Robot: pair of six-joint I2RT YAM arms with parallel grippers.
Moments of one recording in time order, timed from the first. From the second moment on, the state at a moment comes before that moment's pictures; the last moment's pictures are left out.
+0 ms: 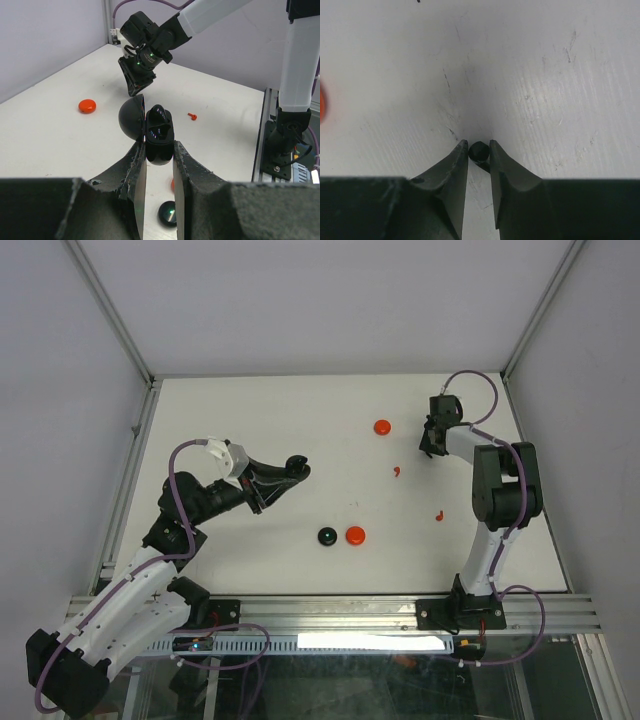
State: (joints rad) left arm -0.52 0.74 0.56 0.33 0.58 -0.16; right arm 0.09 1.93 1.22 -0.21 0.20 0.33
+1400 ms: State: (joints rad) left arm -0.51 0.75 0.50 0.41 0.45 -0.18; right arm 0.31 1.12 0.87 0.00 -0.25 0.59
